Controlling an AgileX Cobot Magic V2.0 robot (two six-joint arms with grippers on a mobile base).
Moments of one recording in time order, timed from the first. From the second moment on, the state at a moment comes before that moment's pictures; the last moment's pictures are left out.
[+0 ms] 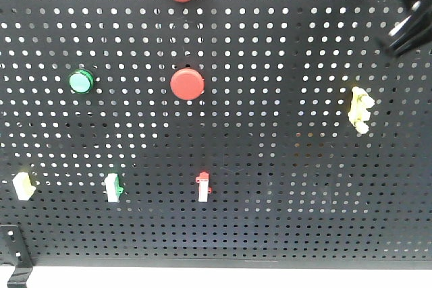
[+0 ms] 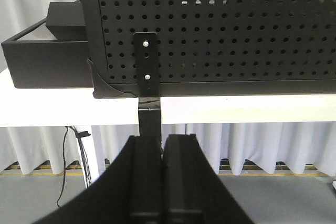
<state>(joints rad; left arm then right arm) -0.02 -0.02 0.03 0.00 0.19 0.00 0.29 1.18 -1.43 -0.67 0.09 -0.16</state>
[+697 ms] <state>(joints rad) -0.02 -0.02 0.03 0.00 0.19 0.00 0.29 1.23 -1.43 -0.72 0.12 -0.15</state>
